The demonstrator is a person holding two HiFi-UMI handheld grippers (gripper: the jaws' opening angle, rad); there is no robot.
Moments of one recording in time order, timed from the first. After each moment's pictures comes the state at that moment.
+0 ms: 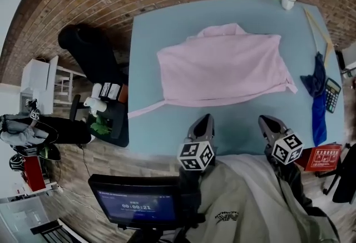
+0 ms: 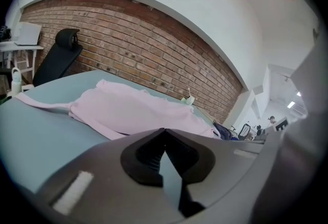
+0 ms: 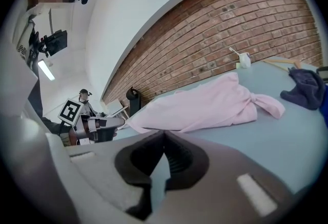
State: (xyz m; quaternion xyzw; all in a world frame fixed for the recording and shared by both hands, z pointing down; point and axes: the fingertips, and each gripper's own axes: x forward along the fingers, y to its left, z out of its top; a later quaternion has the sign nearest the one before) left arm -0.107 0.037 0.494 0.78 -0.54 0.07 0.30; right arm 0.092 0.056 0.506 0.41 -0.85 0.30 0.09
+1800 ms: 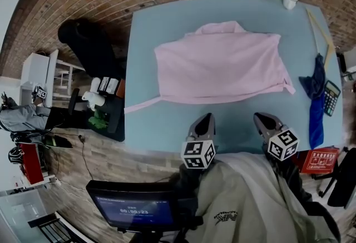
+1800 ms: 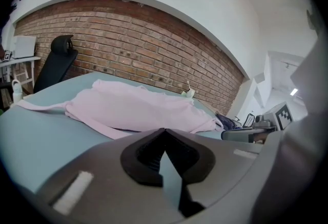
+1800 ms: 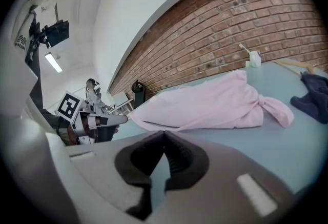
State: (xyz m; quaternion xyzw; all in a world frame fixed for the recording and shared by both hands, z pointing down) left arm -0.084 0.042 0.508 0.78 -0.55 0.11 0.27; right arm 0.090 0.048 0.519 0.37 -0.87 0.28 0.12
